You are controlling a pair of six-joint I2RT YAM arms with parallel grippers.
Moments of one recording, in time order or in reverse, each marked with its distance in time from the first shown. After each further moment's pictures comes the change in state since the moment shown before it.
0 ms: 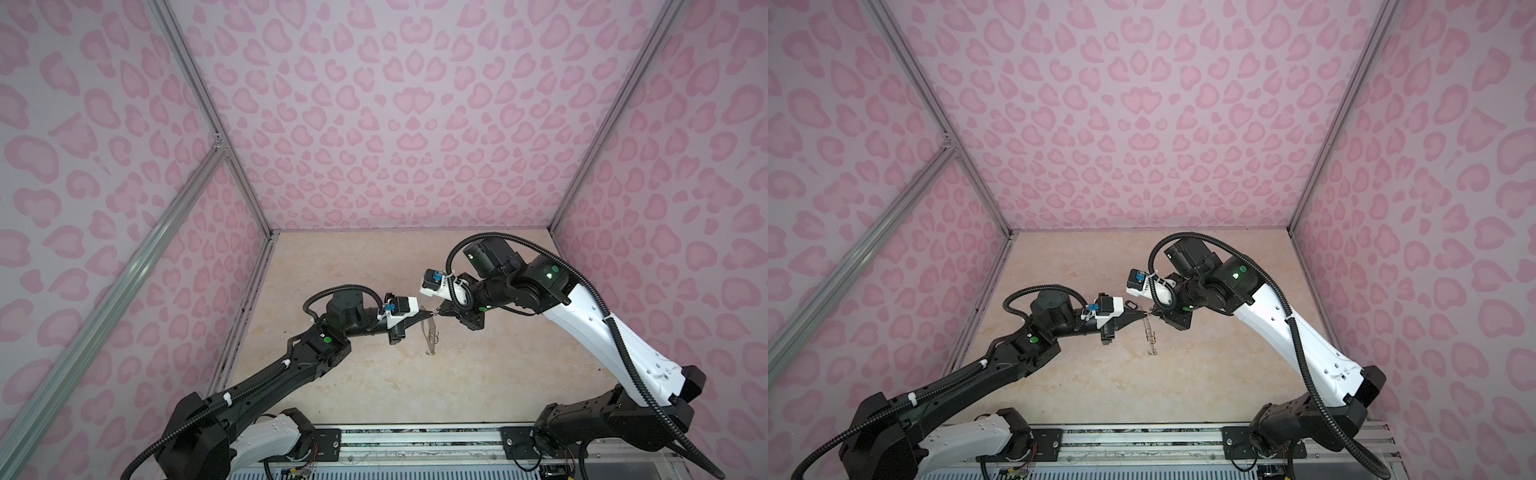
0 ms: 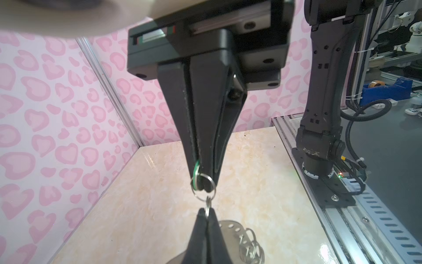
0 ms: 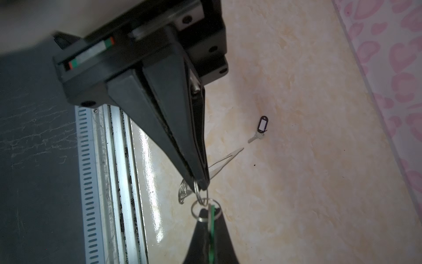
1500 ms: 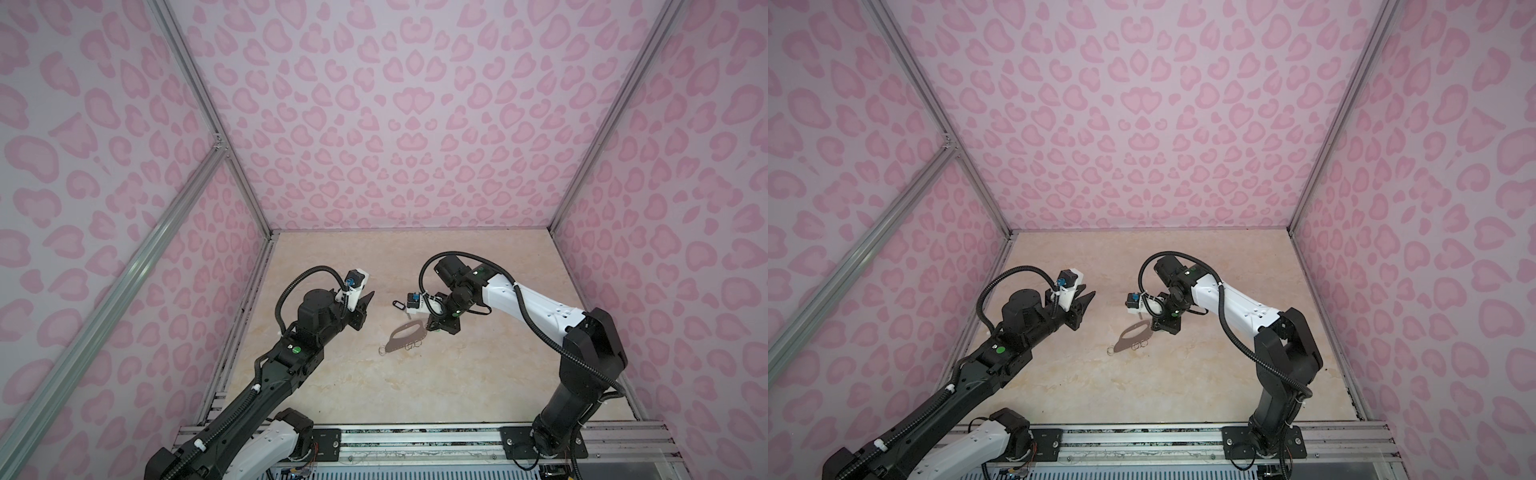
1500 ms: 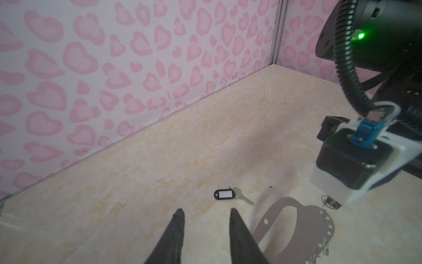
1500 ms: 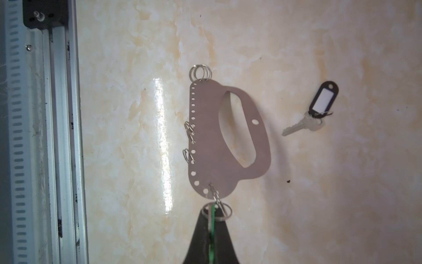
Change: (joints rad) left arm 0.225 -0.214 -0.075 -0.357 -0.631 -0.194; right arm -0.147 0.304 -0.354 0.293 -0.140 -0.290
